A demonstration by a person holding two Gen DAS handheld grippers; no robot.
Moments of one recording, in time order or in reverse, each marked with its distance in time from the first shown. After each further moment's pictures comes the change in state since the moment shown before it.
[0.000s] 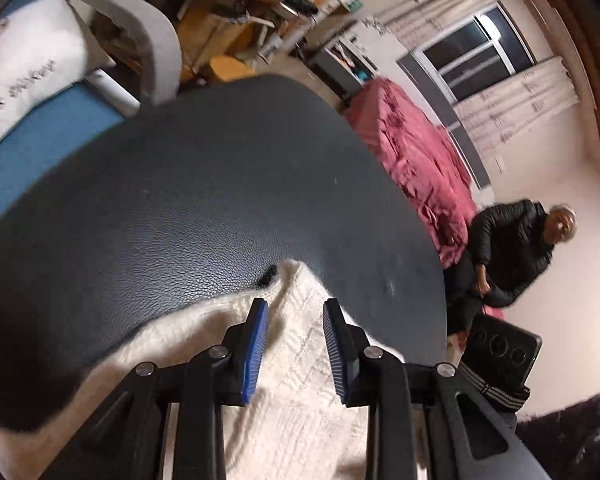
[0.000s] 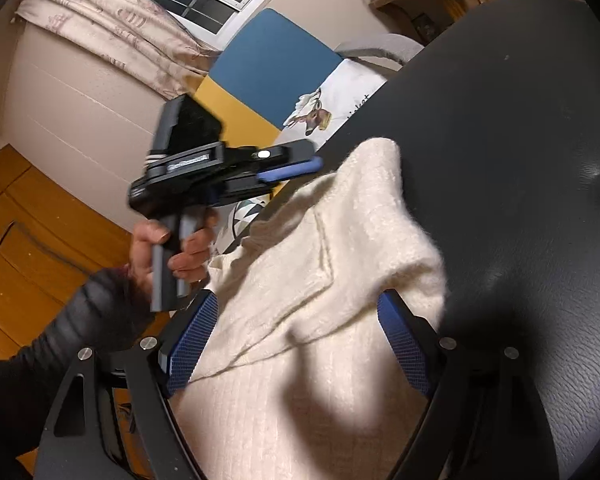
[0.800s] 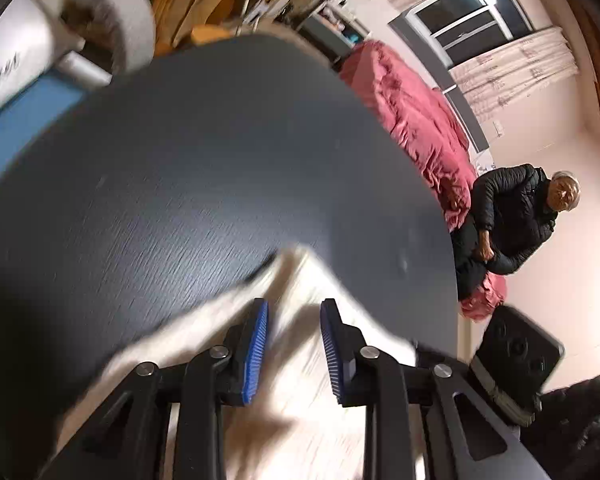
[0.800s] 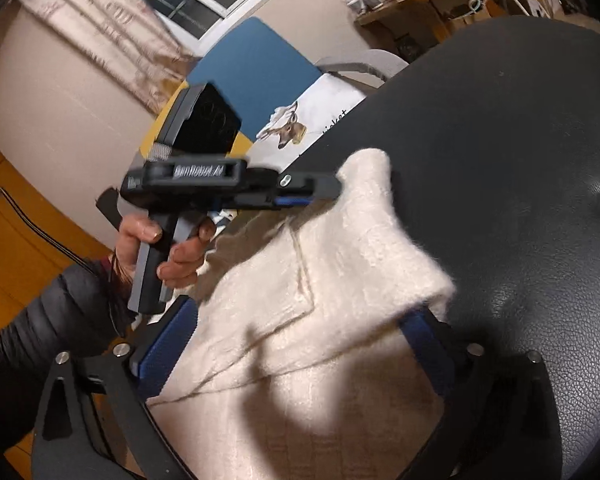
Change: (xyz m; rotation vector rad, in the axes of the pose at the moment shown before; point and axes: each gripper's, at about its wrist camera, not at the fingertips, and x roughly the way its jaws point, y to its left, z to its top) left arm 0.034 -0.013 0.026 0.104 0.053 0.053; right arm 0.019 0.012 -0.009 -0.041 -0.052 -0.166
